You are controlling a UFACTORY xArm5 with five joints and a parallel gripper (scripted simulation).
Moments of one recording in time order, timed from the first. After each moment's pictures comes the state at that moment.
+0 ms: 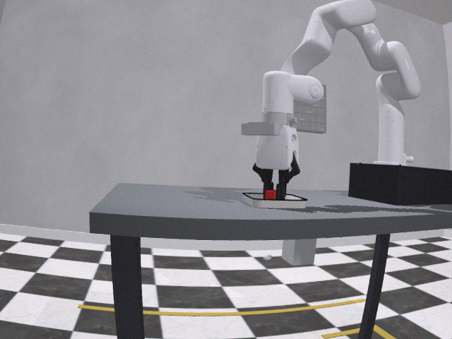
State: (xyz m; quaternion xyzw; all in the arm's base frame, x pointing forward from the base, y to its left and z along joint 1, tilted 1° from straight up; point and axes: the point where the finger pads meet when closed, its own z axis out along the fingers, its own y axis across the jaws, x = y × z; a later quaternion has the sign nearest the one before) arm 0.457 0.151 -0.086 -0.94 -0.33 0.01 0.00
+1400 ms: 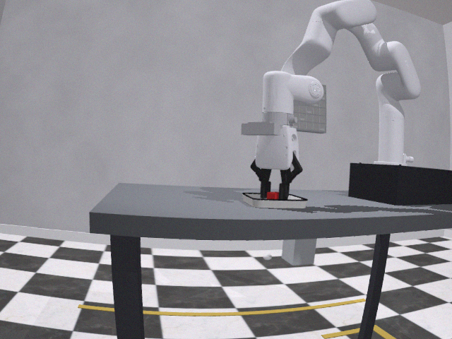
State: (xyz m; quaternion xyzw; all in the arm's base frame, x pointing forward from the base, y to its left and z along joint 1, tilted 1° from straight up) arm 0.457 0.151 -0.085 -0.94 -0.33 0.01 0.00
